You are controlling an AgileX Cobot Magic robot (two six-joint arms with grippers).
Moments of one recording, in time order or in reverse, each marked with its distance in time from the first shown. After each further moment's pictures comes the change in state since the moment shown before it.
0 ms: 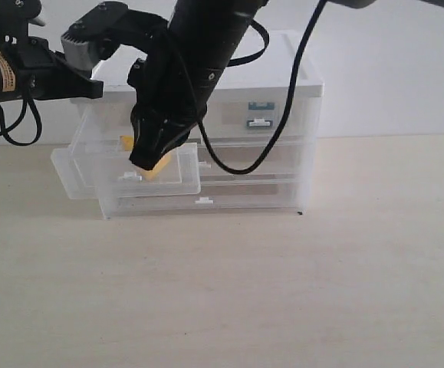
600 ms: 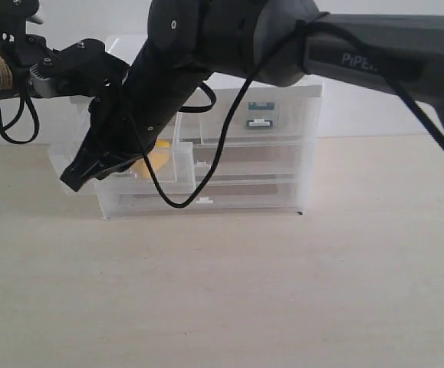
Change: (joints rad) left arm 0.005 -0.009 0.000 0.000 0.000 0.004; right arm 0.065 0.132 0.027 0.003 -0.390 0.232
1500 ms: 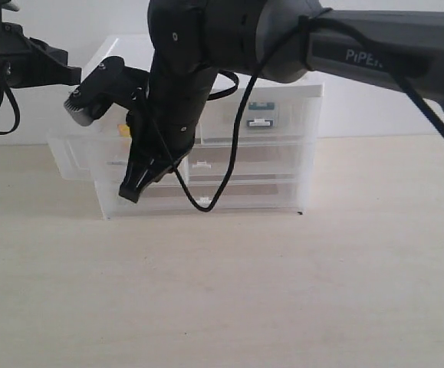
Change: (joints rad) left arm 0.040 -0.032 0.000 0.000 0.026 0.000; right arm 0.002 -0.011 0.000 -0.345 0.143 0.077
